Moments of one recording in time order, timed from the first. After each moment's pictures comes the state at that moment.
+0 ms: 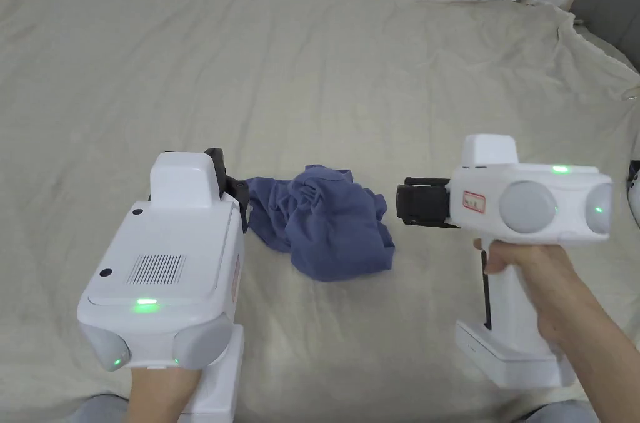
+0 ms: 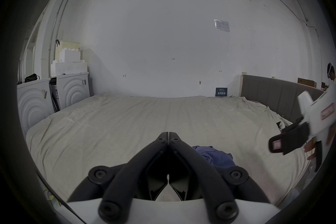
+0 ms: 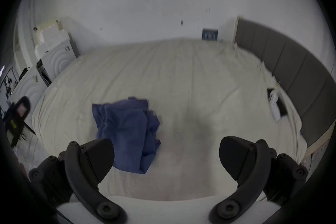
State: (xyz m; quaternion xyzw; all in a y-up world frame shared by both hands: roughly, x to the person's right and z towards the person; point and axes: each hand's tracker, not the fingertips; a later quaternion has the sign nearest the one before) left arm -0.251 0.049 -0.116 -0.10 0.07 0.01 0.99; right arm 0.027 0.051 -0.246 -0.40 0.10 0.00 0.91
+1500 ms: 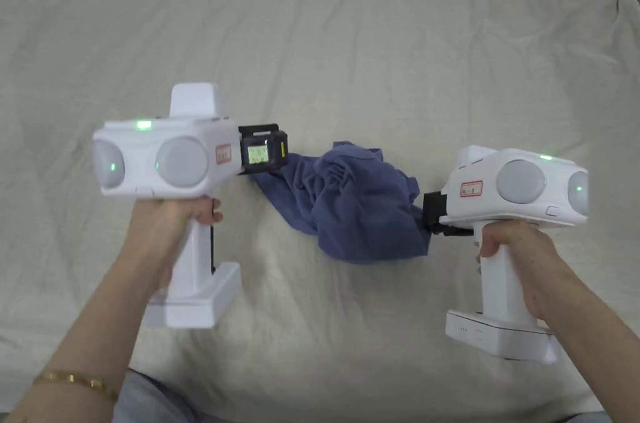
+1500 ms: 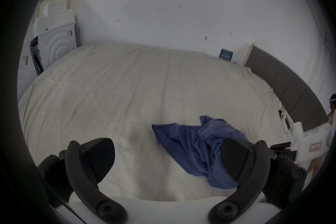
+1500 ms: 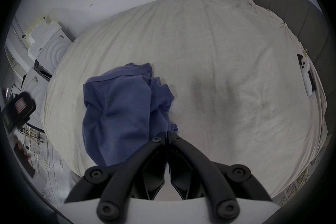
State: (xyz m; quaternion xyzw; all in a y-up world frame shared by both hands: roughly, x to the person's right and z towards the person) left arm -0.319 0.036 -0.249 -0.35 0.03 0.09 0.93; right arm 0.005 -0.007 -0.293 -0.51 0.13 -0.04 0.85
